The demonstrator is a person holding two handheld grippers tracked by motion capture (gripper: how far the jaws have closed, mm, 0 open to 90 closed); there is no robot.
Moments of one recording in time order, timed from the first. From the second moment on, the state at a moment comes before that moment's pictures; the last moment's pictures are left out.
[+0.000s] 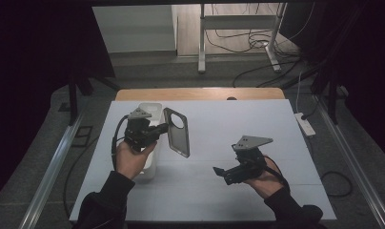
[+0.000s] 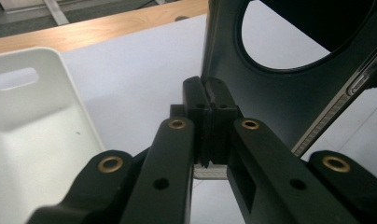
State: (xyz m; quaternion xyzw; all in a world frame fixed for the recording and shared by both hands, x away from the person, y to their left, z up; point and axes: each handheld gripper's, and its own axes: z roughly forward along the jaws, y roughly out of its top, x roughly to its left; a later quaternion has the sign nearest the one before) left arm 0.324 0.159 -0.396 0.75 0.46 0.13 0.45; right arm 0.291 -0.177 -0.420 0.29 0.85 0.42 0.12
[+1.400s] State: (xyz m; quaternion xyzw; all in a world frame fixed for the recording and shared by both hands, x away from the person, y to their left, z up) left arm 0.350 0.208 -0.375 0.73 0.51 0.17 0.42; right arm 0.274 -0.252 -0.433 0.36 0.83 0.40 0.14
